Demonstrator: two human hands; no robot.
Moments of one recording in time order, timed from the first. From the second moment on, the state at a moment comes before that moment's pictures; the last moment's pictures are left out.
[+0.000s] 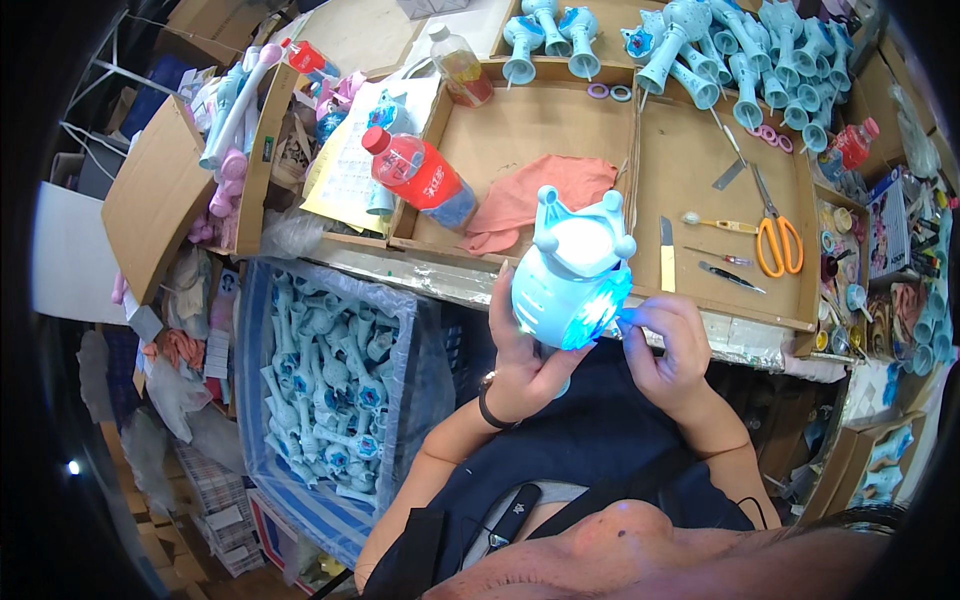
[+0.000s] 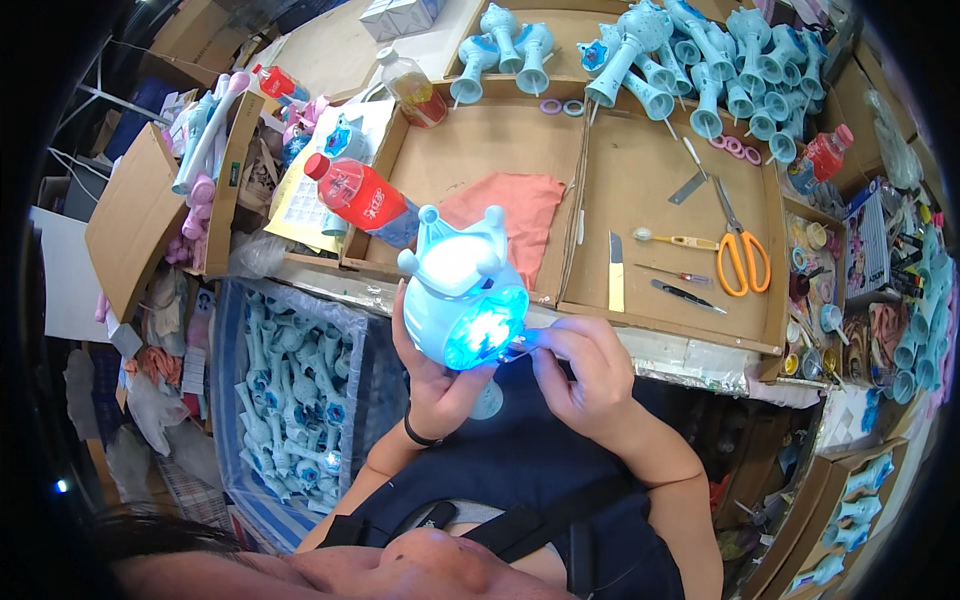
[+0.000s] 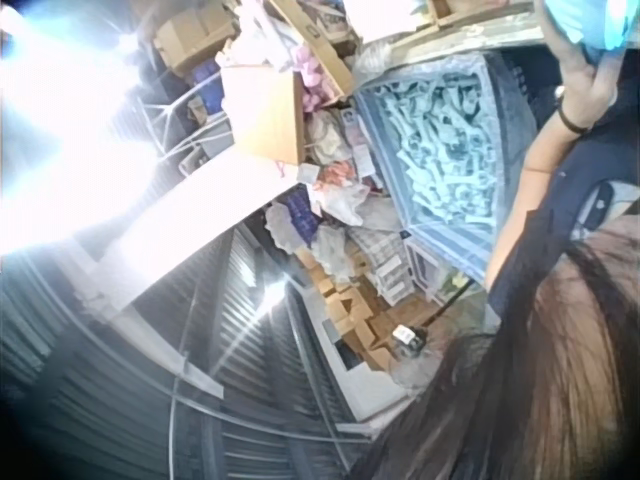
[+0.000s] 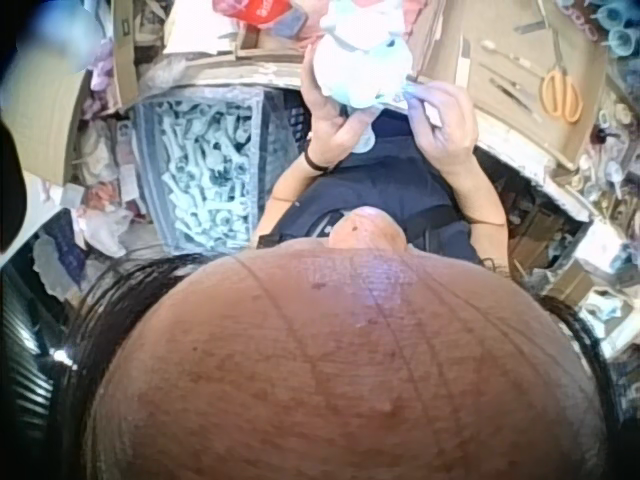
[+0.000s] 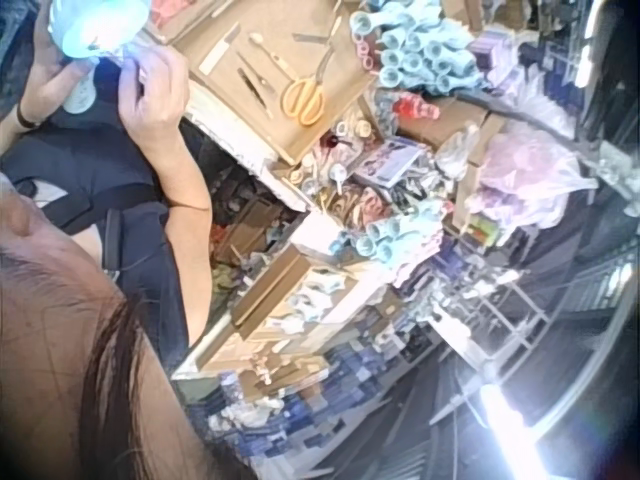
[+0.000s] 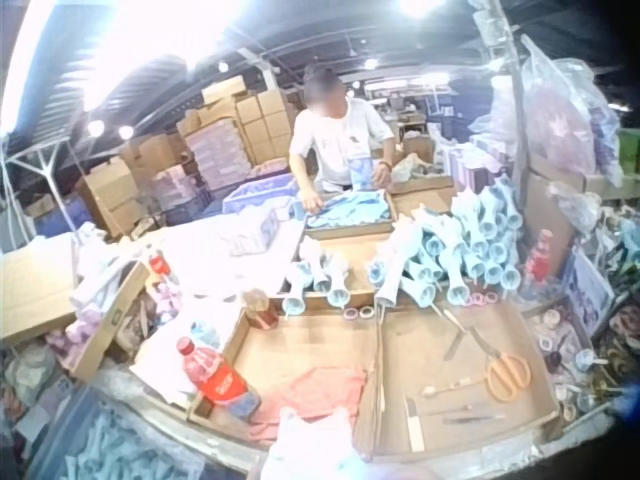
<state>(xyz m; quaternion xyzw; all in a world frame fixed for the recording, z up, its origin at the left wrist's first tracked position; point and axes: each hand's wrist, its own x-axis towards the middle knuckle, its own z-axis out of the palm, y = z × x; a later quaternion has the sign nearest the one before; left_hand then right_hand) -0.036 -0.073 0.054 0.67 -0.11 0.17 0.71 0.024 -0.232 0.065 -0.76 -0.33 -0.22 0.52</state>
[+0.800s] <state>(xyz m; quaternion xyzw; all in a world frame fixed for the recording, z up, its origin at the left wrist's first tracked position) -0.060 -0.064 0.055 0.65 -0.09 0.05 0.75 0.016 -0.246 0.070 -0.74 -0.43 -0.23 0.45</state>
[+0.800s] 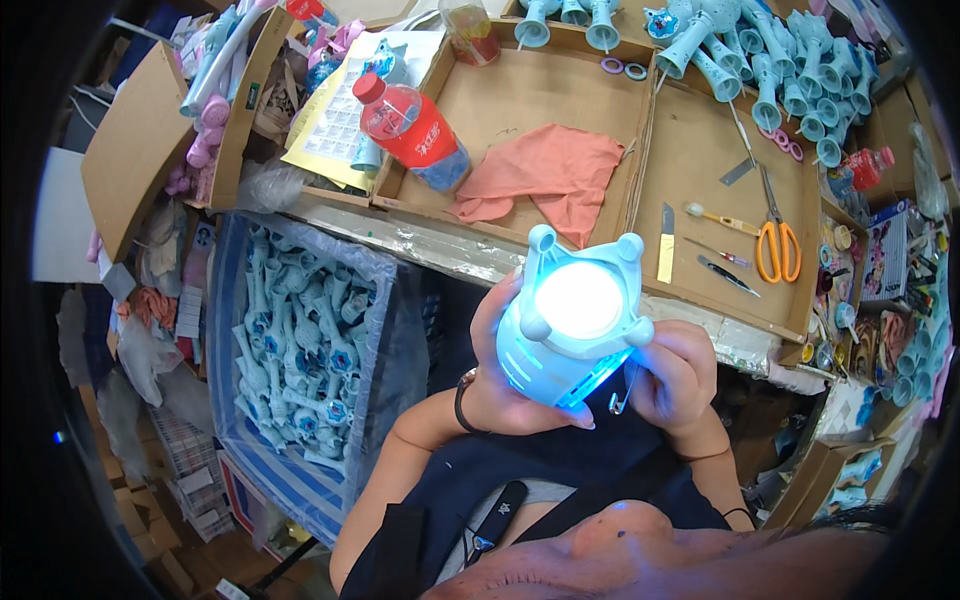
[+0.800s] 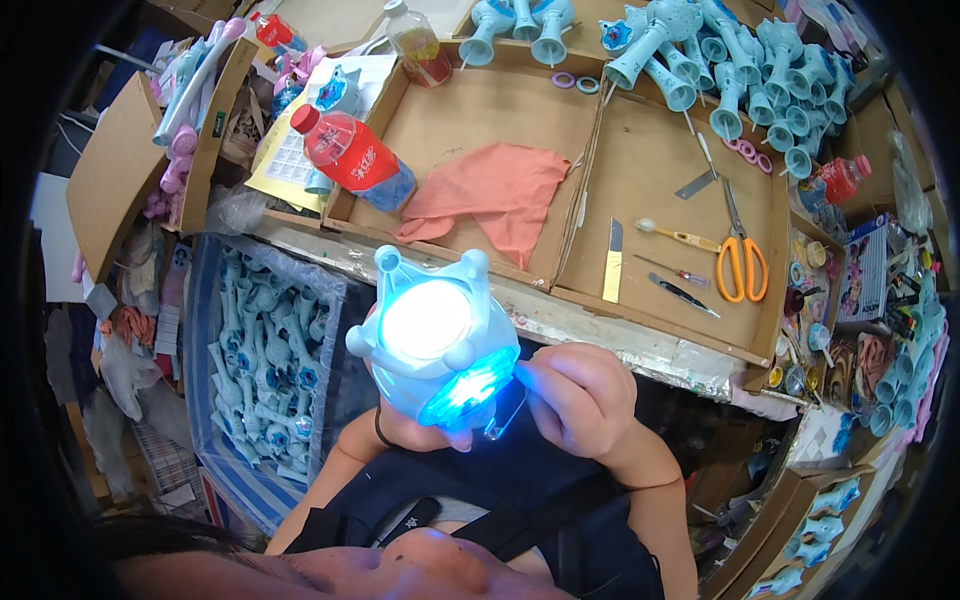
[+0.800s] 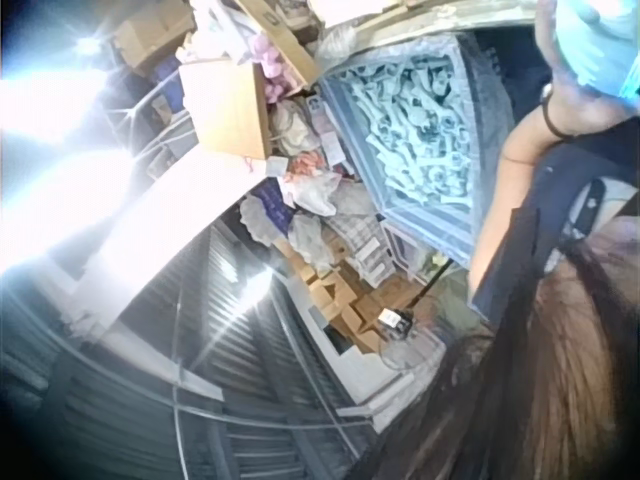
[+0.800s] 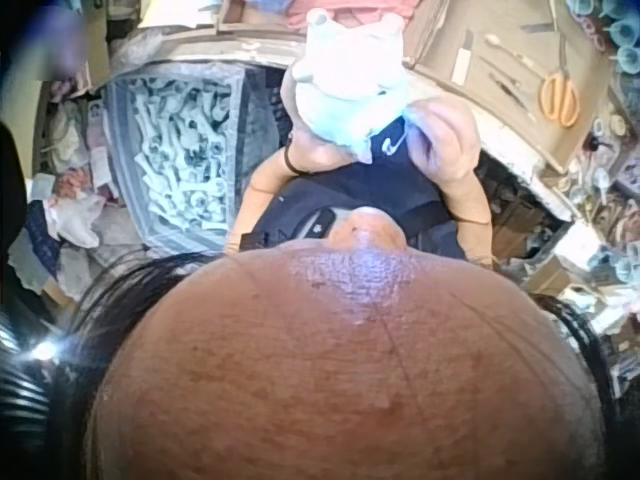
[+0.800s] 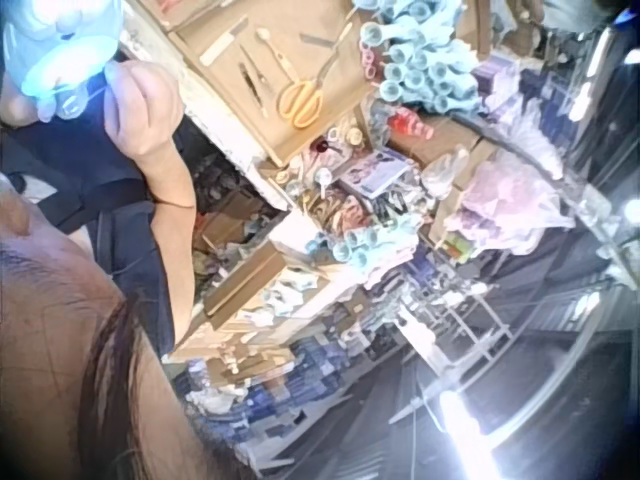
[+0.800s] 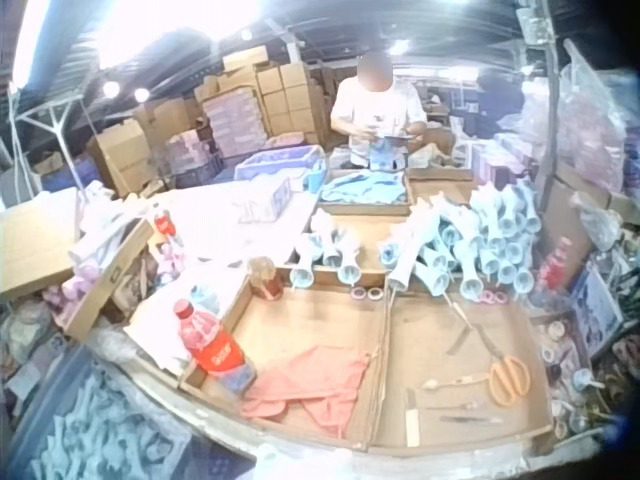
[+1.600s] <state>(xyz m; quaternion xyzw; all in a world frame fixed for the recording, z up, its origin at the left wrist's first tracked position) -0.055 -0.063 0.071 0.70 -0.16 0.07 0.70 0.009 -0.251 0.081 -0.76 -0.41 -0.17 0.47</state>
